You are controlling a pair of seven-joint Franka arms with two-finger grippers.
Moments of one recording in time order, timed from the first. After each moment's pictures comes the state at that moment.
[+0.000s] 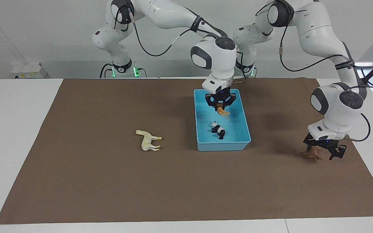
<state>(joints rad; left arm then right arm) 0.18 0.47 -0.05 -1.69 0.28 2.34 0.80 0.91 0.53 -0.10 -1.38 0.05 2.02 0.93</state>
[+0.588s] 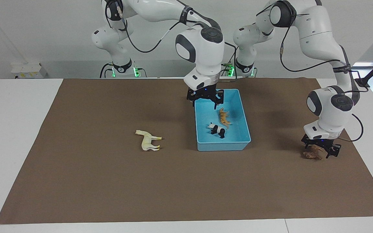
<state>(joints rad) 0.22 0.48 -0.04 -1.82 0.30 2.46 0.80 0.73 0.44 -0.12 -1.31 0.04 1.77 0.80</state>
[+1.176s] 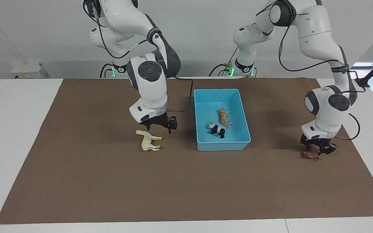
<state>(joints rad) 0.22 0.46 -0.05 -1.84 0.30 2.46 0.72 0.49 0.35 -0.12 -1.70 0.04 2.07 0.56</state>
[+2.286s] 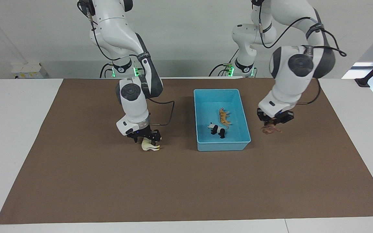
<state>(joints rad) -0.33 0.19 -0.08 -1.81 0.13 1.89 -0.21 0.43 0.37 -0.12 -1.98 0.04 2.43 0.49</state>
